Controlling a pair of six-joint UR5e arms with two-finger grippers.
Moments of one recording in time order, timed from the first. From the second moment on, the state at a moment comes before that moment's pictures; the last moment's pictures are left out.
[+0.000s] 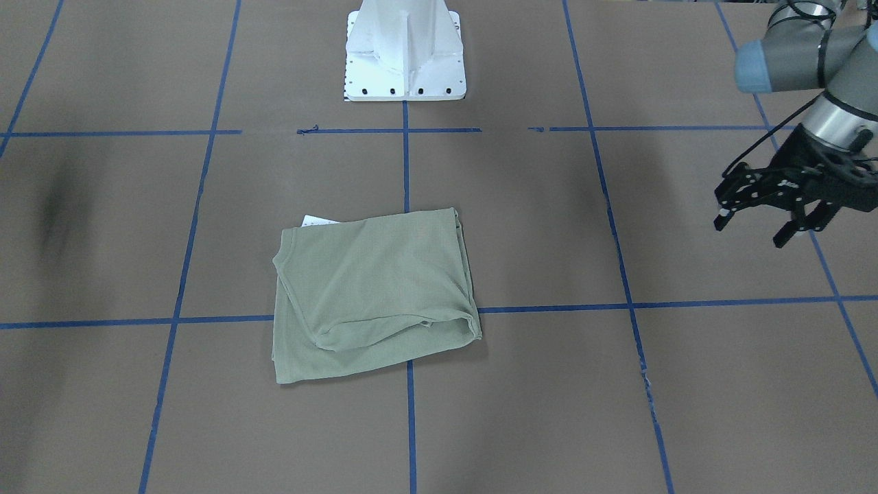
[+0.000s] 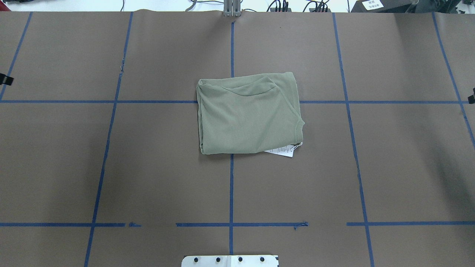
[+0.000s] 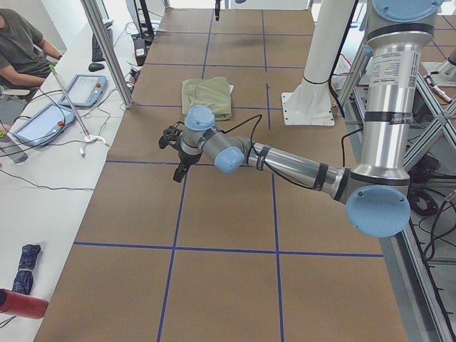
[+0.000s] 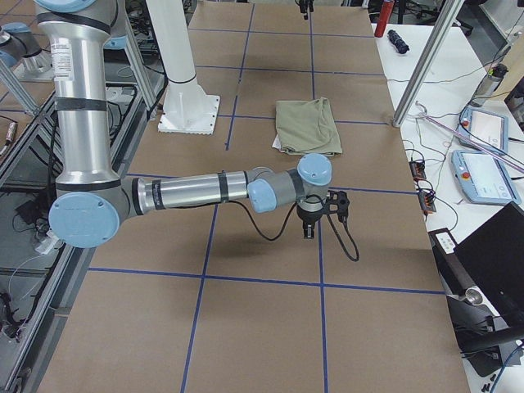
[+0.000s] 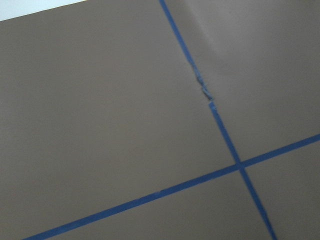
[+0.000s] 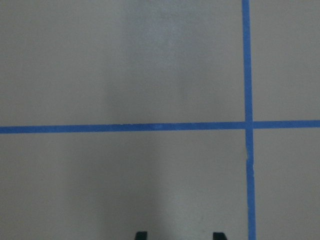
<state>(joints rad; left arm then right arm) -1.30 -1.60 -1.80 -1.95 -2.23 -0.25 1.36 -1.60 1.71 -1.38 2.31 0.39</state>
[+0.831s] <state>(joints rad) -1.53 -1.54 -1.75 -1.68 -2.36 0.14 1.54 -1.66 1.80 -1.72 2.29 0.00</state>
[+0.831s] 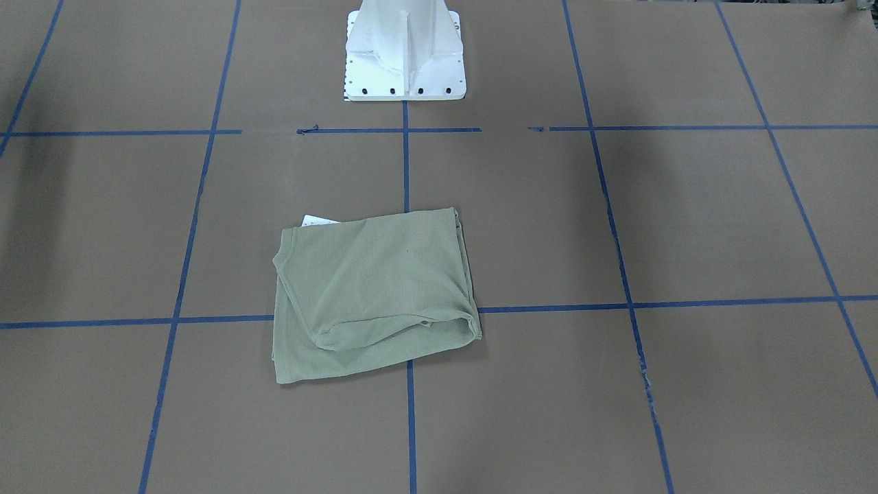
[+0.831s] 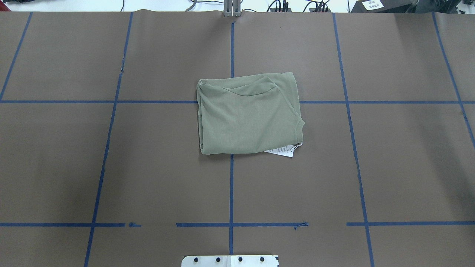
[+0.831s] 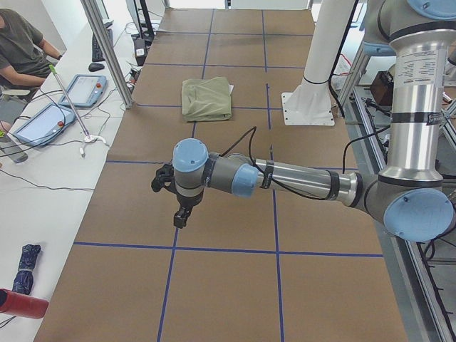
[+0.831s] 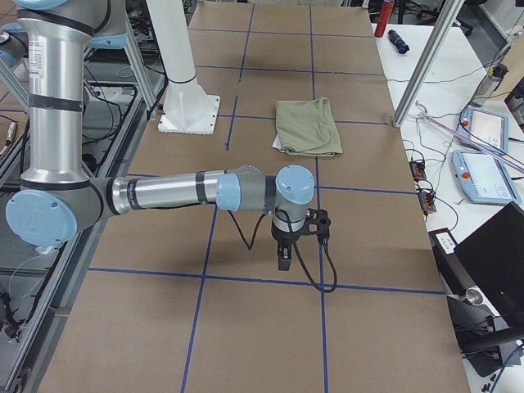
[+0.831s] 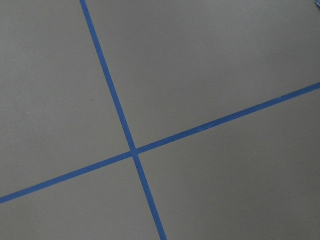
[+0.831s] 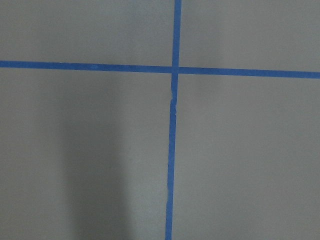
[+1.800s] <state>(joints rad) -1.53 -1.52 -1.79 -1.64 -2.37 0.04 1.54 -1.71 1.87 -1.72 2.23 -0.01</state>
